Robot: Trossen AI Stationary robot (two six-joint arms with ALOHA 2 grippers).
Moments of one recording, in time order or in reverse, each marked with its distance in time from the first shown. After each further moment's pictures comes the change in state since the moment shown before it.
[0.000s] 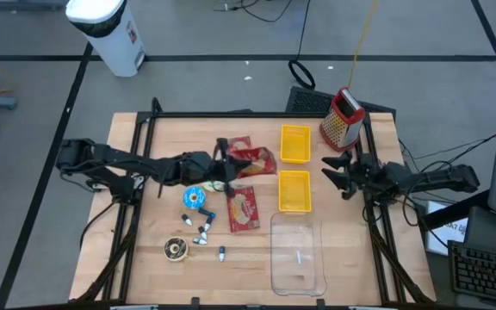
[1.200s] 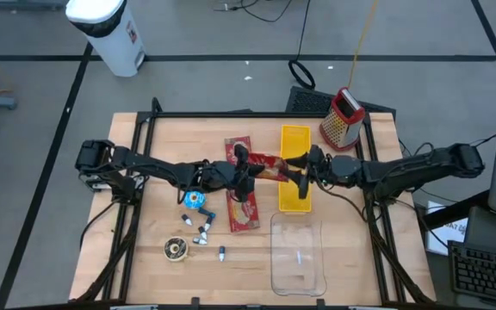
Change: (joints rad) left arm -0.058 0.172 0.197 -0.156 -0.138 0.185; right arm -0.052 0.828 0.520 -0.069 -0.054 -0.012
